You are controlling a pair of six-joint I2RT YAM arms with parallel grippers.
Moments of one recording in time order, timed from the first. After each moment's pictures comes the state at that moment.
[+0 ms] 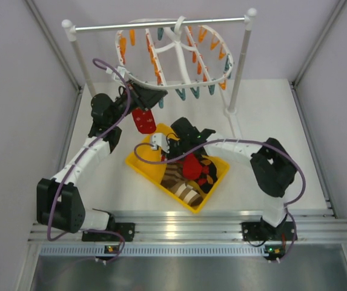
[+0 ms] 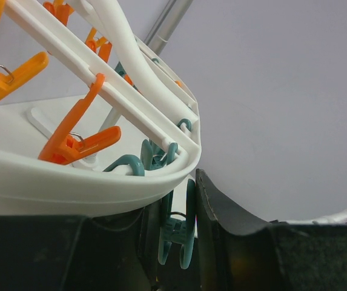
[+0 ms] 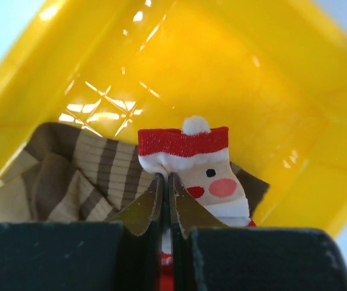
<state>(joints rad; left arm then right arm) -0.25 1.37 1.05 0.63 0.66 -0.83 0.85 1.91 1.35 -0.36 -0.39 -0.67</state>
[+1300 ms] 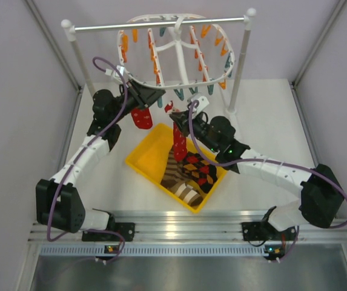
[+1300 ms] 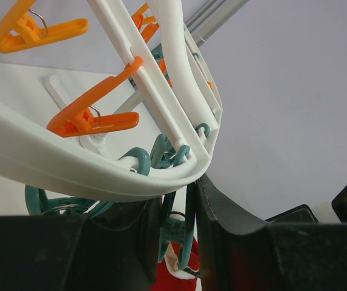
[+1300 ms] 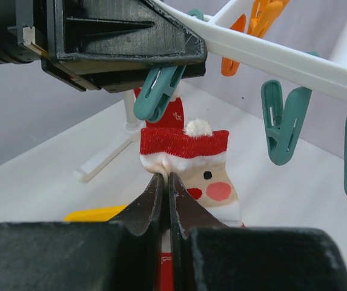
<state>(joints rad) -0.25 1.37 1.08 0.45 0.56 -0.91 0.86 1.41 0.99 0.52 0.05 0.02</state>
